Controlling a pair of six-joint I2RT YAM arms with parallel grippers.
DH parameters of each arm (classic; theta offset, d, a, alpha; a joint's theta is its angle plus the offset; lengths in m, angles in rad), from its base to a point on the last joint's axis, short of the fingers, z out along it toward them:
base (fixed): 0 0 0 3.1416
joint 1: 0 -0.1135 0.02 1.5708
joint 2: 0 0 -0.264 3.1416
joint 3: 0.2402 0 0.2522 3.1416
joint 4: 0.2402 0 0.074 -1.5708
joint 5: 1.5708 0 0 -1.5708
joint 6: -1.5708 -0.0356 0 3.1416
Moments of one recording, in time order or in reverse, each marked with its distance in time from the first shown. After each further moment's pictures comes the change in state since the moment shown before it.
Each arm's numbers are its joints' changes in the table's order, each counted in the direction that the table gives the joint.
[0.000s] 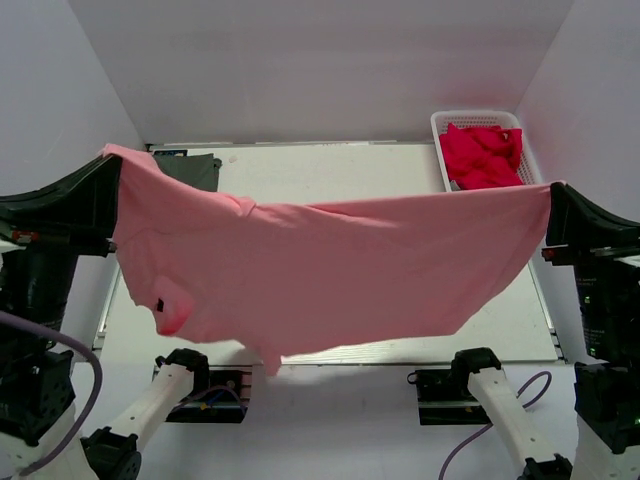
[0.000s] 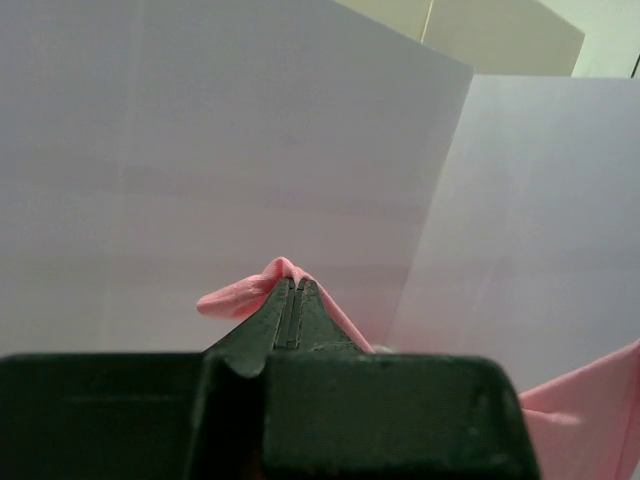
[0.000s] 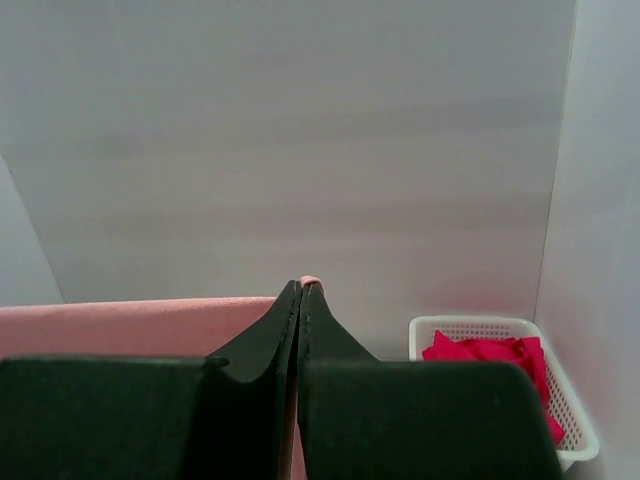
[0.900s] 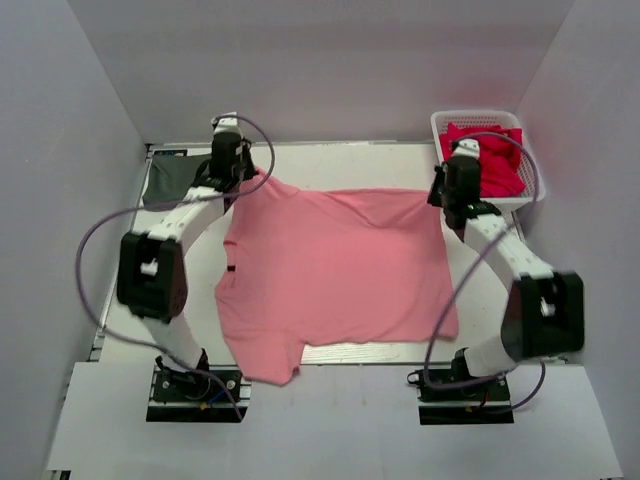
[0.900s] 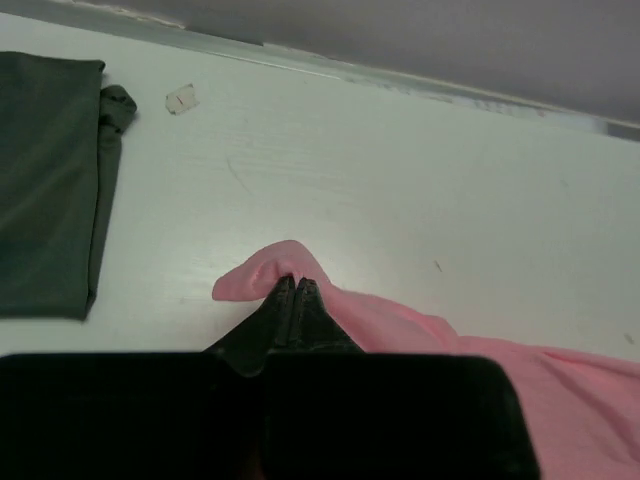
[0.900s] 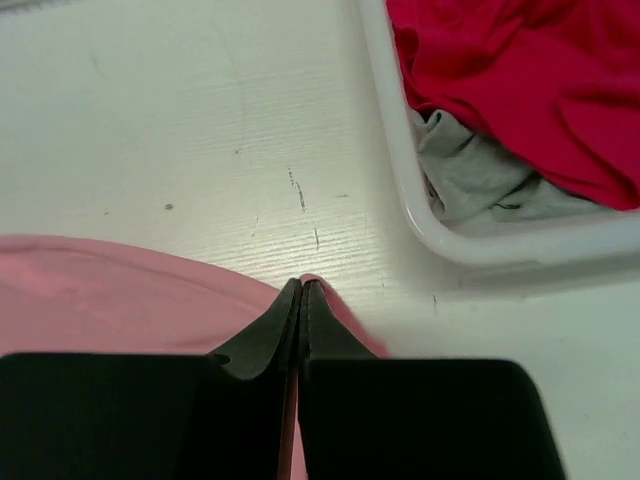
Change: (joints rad) left arm -0.001 0.926 -0.530 -0.458 -0.281 -0.045; right arm 0.005 0.850 -0.471 -0.374 0.181 -0.090
